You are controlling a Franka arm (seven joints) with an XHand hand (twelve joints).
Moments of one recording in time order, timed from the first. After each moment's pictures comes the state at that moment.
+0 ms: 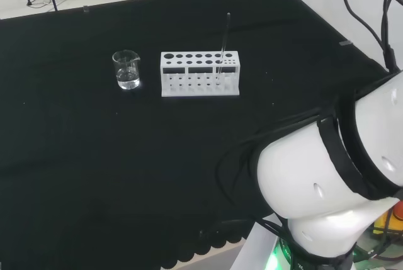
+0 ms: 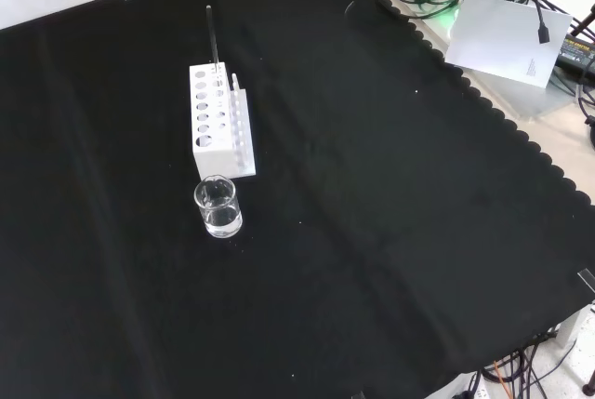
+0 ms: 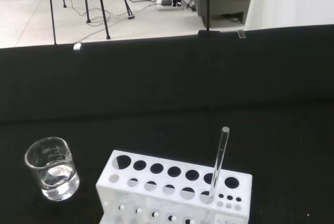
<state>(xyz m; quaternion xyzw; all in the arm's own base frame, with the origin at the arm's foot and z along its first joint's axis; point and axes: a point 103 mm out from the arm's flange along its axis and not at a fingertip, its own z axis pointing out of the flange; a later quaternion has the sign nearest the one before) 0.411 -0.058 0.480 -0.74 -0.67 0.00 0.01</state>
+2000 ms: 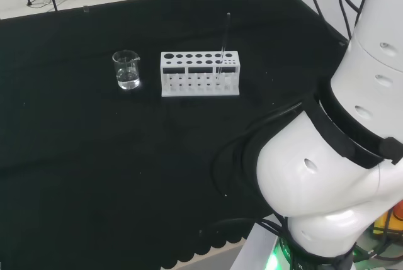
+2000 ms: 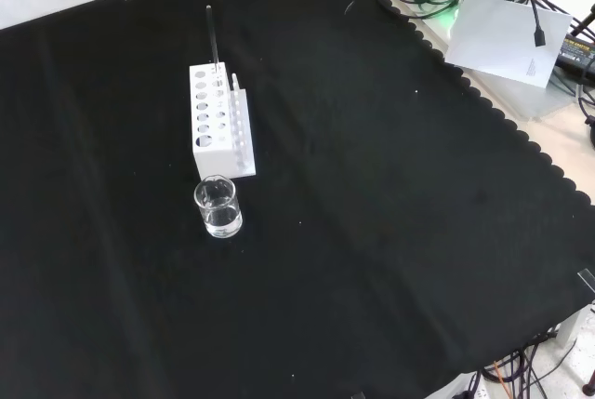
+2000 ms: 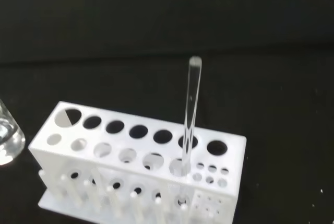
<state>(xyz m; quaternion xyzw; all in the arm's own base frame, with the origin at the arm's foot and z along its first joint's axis) 0.497 -0.104 0.347 -0.73 -0.68 0.04 0.06</state>
